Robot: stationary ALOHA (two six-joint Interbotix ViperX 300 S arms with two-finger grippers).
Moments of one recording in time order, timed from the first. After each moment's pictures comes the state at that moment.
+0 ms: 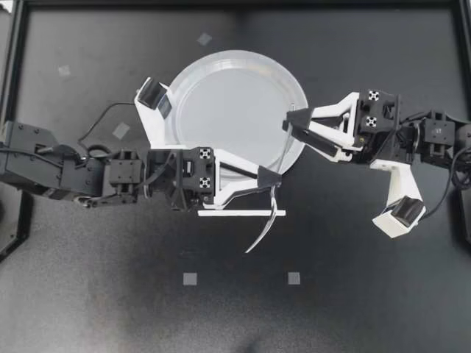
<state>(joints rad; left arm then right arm) -0.05 -0.03 0.68 -0.08 -0.65 -1.39 -0.18 -0.30 1.01 -0.04 -0.76 -1.60</state>
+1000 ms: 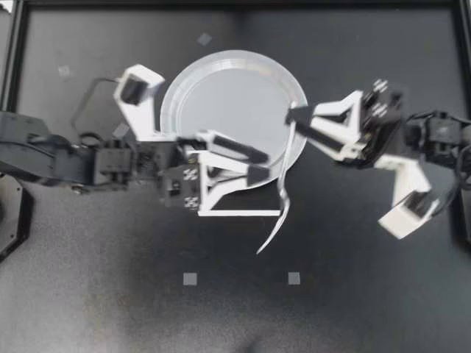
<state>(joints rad) 0.03 -0.10 0.76 0.05 -0.70 -0.88 -0.17 -0.38 1.01 0.02 -0.75 -1.39</state>
